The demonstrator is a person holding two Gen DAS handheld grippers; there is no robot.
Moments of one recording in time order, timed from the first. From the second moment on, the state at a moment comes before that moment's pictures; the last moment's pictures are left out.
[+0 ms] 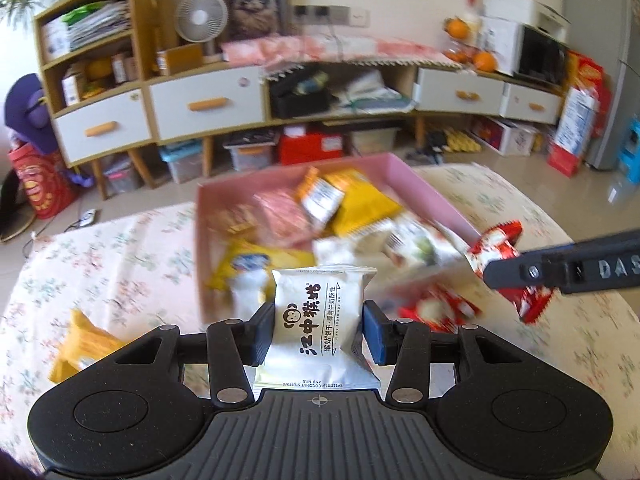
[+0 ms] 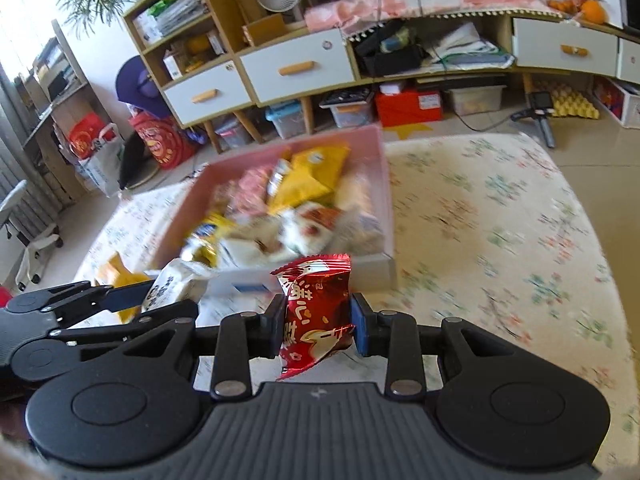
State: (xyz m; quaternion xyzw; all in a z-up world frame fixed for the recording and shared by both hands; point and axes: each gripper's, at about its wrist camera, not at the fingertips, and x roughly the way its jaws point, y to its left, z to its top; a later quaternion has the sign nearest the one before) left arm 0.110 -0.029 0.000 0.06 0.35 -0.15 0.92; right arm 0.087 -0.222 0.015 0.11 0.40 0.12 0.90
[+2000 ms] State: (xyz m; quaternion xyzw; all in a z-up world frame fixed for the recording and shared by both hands) left arm 0.095 -0.017 -0.003 0.07 0.36 -0.11 0.92; right arm 0.086 -0.228 0.021 0.15 0.37 0.01 0.92
